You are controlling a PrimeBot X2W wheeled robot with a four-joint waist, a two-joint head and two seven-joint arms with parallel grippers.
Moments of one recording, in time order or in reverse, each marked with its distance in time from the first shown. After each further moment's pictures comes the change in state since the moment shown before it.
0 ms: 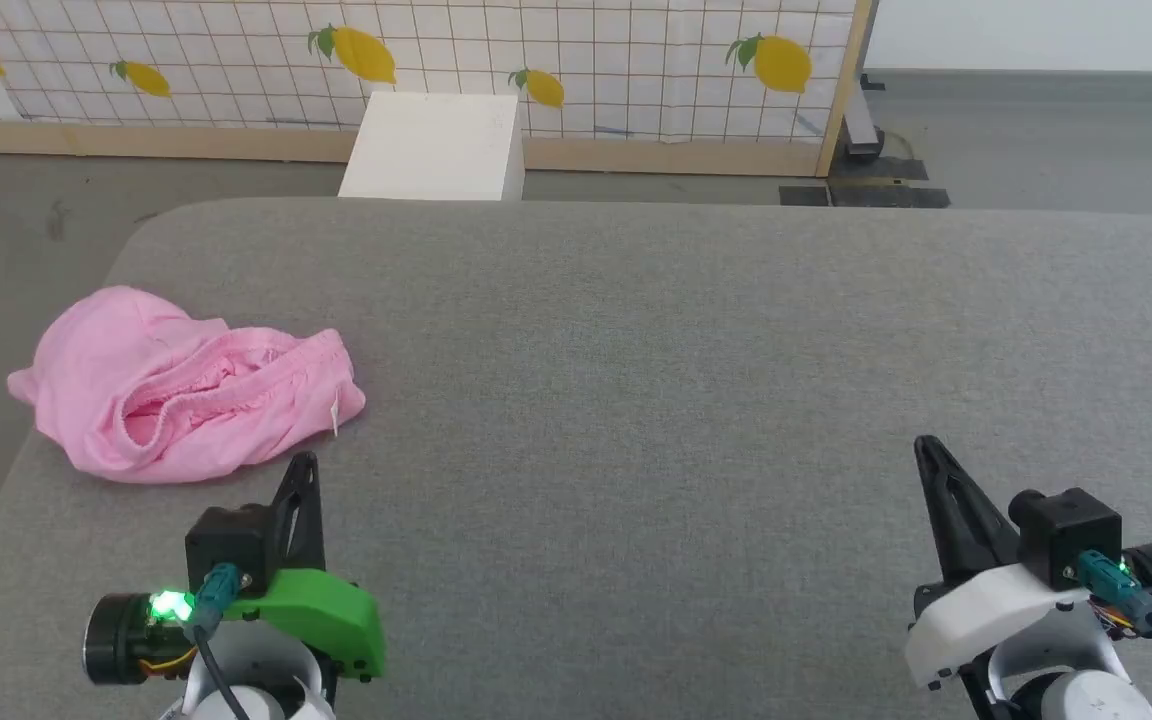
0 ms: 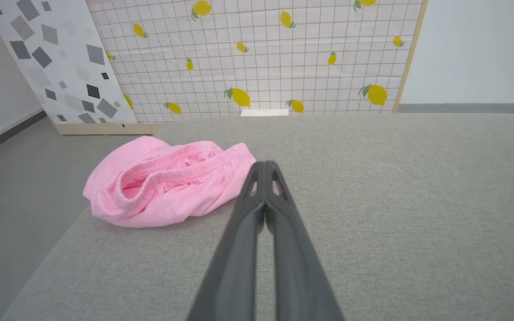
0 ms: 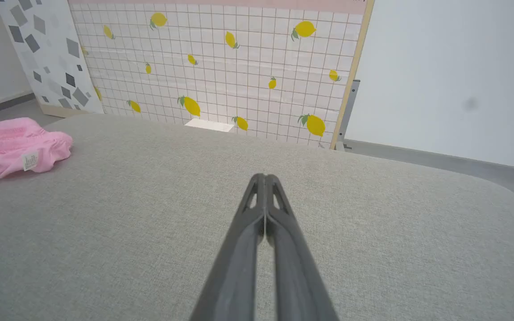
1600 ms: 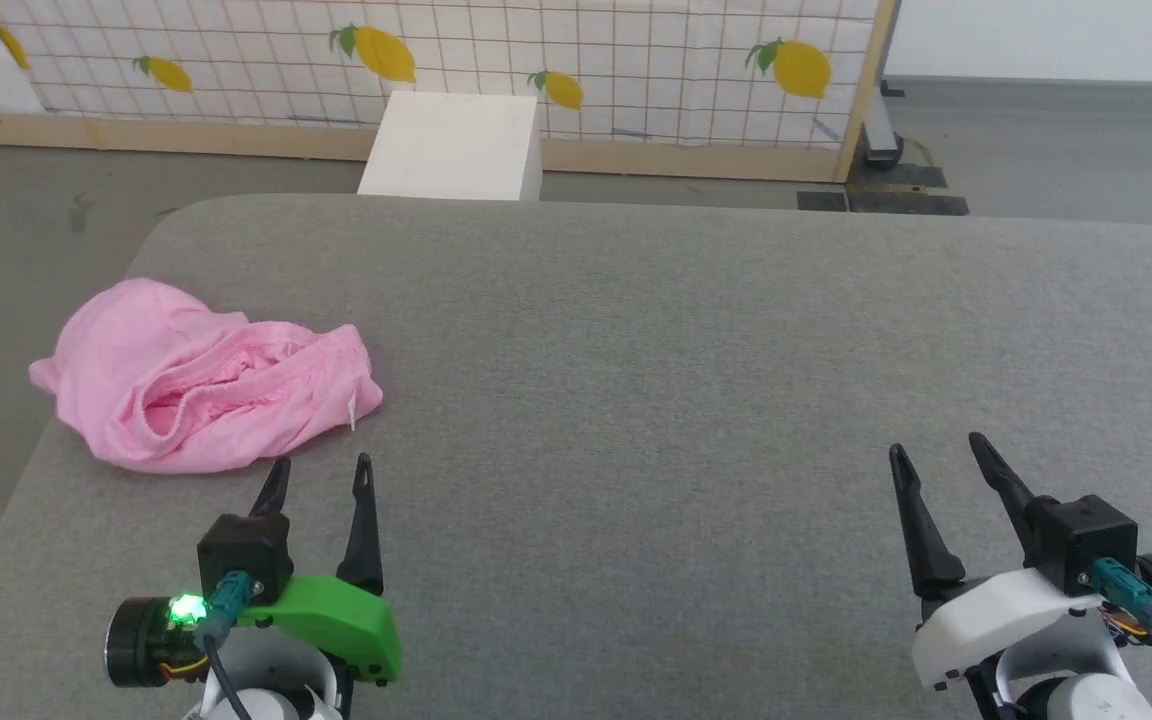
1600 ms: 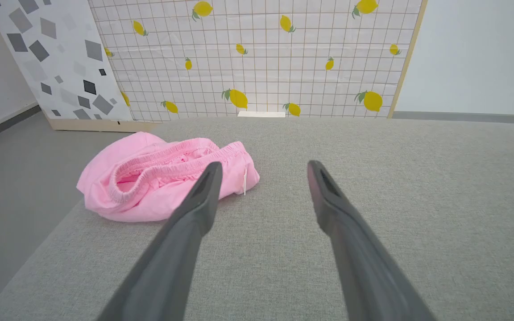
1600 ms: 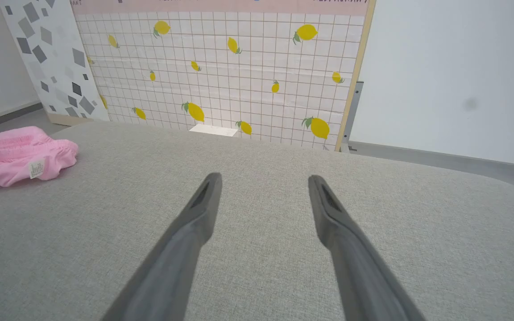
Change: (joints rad) left arm -0.001 0.000 -0.032 0.024 -0.039 0.010 -0.037; right arm 0.000 0.000 -0.016 0.026 0.028 0.000 -0.037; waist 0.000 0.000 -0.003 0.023
